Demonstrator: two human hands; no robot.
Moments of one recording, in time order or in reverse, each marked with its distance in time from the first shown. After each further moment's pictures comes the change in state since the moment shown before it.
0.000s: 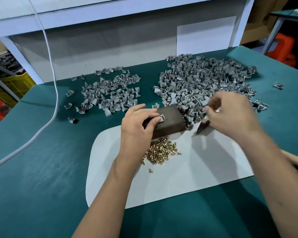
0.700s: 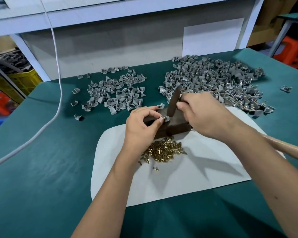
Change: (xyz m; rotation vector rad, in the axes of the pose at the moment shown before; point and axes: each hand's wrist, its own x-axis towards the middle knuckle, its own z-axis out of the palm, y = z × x) left_hand 0.005 -0.011 0.000 -0.218 -0.105 -0.225; right_hand -0.001 -0.062 0.002 0.064 -0.310 -0.319
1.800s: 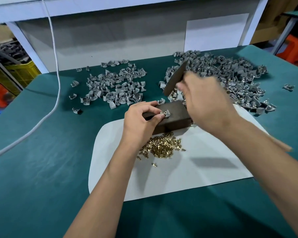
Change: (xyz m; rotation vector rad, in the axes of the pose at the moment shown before) left_hand 0.003 -0.005 0.000 -0.059 -0.003 -0.064; right_hand 0.007 -0.010 0.004 -0.181 0.247 -0.134
